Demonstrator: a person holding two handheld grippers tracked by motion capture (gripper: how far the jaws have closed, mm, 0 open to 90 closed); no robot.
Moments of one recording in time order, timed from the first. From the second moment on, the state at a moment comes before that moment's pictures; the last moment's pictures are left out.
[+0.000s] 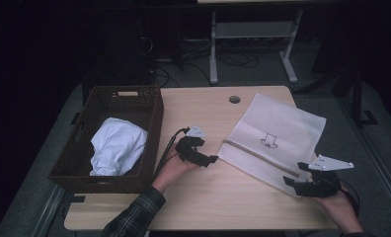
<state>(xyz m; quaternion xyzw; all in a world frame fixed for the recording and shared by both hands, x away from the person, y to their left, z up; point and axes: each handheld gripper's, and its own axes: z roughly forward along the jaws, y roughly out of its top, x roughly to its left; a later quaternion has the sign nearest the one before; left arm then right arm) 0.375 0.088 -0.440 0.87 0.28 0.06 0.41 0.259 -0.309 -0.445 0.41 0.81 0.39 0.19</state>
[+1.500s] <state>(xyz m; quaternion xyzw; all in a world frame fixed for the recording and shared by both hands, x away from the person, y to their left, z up) 0.313 0.138 -0.421 0.88 0.29 0.08 0.36 0.245 -0.254 -0.449 0.33 0.84 0.40 0.16</state>
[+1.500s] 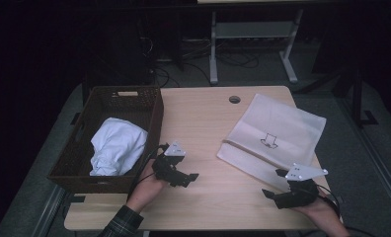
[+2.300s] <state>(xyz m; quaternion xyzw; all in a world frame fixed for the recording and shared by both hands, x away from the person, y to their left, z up) 0.323 0.140 -0.380 0.89 0.28 0.08 0.36 0.248 -0.253 -0.453 0.33 0.84 0.40 0.14</state>
